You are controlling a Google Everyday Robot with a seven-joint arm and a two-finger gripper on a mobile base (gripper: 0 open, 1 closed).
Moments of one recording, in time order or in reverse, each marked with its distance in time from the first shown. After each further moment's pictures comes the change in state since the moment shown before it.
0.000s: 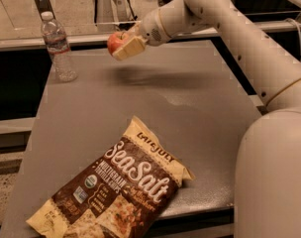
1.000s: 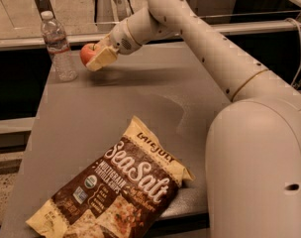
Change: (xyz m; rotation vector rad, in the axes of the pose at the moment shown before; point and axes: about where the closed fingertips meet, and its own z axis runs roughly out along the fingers) arm -0.018 0.026 0.084 -0.109 0.008 -0.039
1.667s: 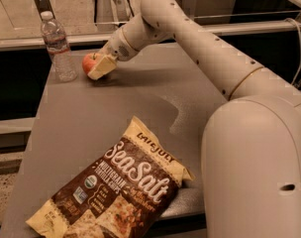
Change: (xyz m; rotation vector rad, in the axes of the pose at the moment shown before) arm 0.023 0.006 0.019 -0.005 0.102 -0.008
